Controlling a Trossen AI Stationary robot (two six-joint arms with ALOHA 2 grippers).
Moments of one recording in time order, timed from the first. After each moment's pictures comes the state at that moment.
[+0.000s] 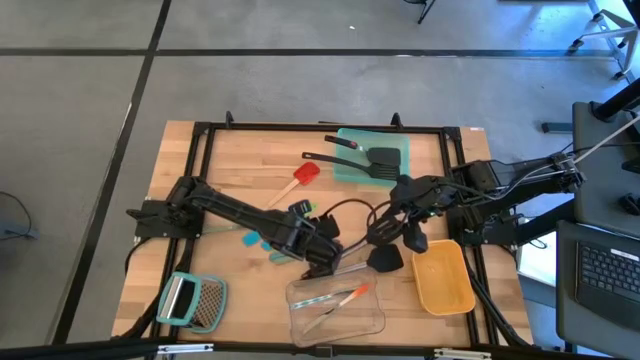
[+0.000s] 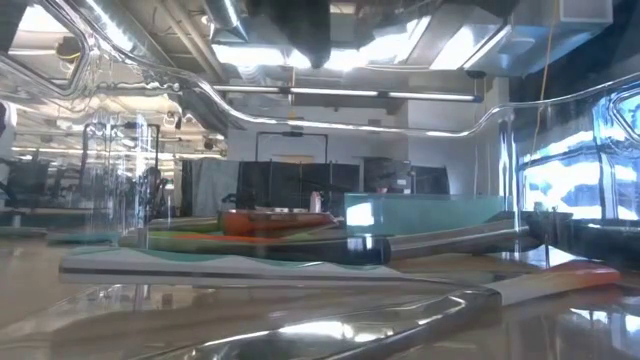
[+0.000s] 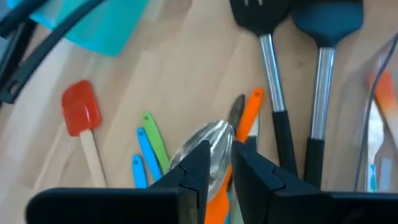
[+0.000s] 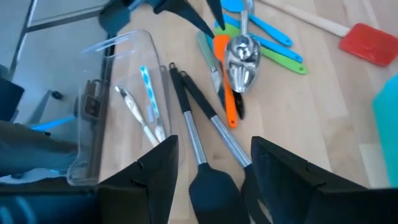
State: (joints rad) left arm -0.33 2.01 1.95 -1.24 -0.49 -0.66; right arm 0.27 1.19 1.28 -0.92 0.01 0.38
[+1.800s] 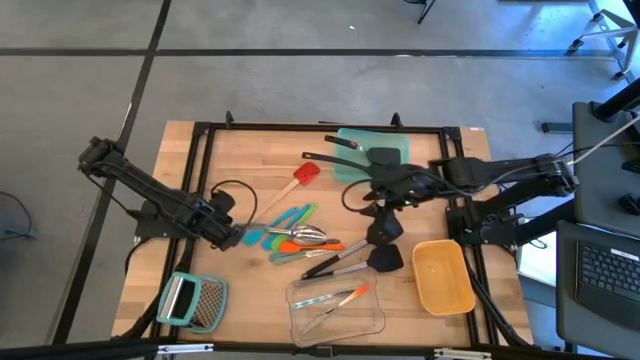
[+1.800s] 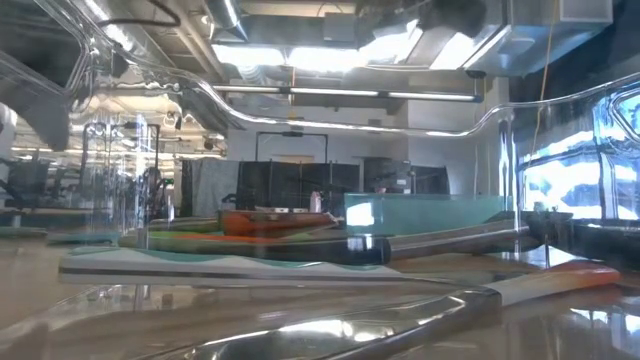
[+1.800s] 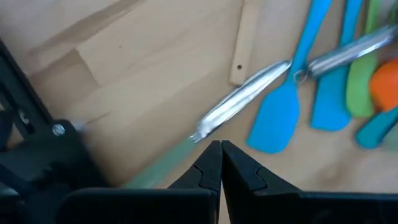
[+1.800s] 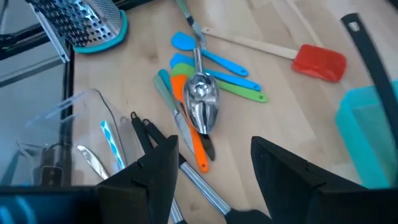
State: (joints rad) left arm -0.47 1.06 0.74 -1.17 -0.34 -1.48; right arm 0.14 1.30 1.28 -0.76 0.08 0.44
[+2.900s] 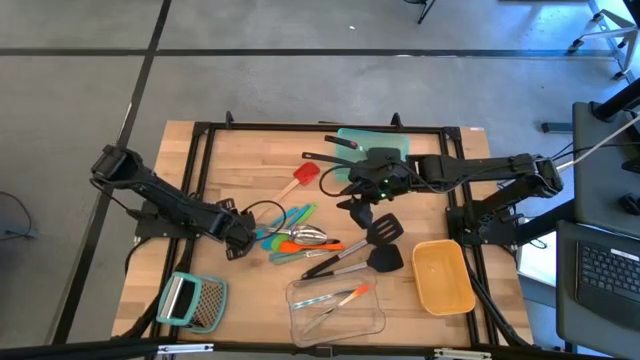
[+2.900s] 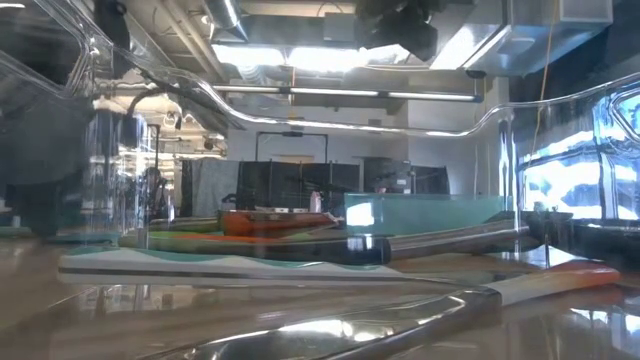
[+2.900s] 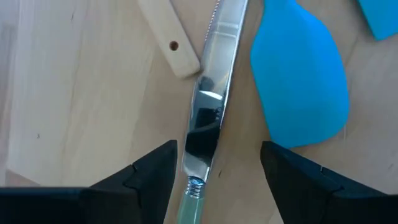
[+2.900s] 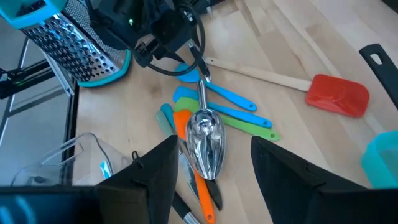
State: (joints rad) left arm -0.37 1.33 0.56 -0.77 -0.26 -0.70; right arm 0.05 1.43 1.28 -0.54 0.00 0.41
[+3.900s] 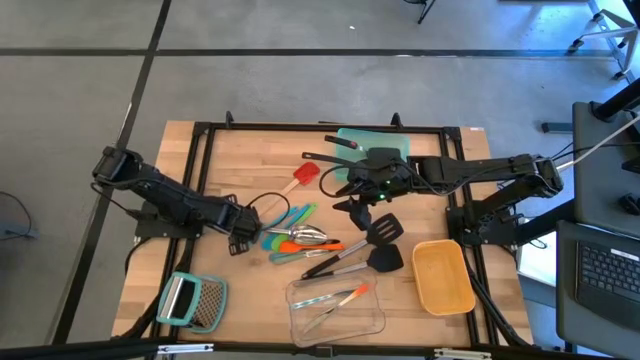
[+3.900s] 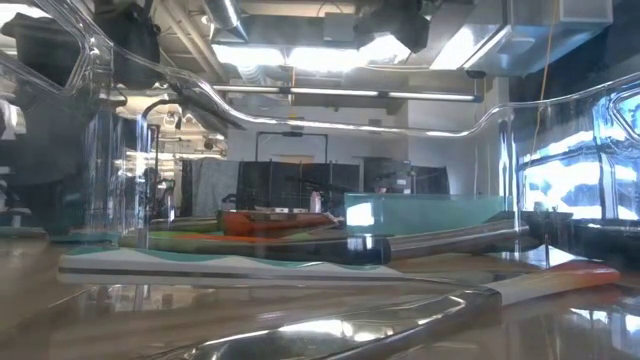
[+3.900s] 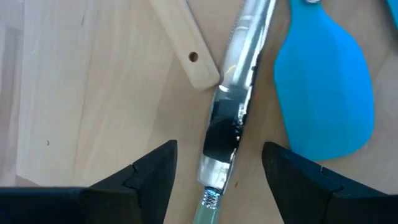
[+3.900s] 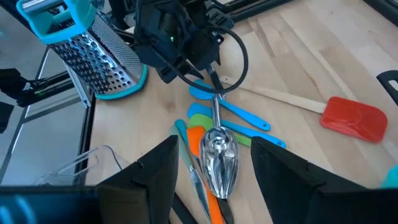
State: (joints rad) left arm -0.23 1.38 0.56 -0.78 -0.25 -0.59; right arm 0.06 1.43 1.28 -0.46 -0.01 0.40
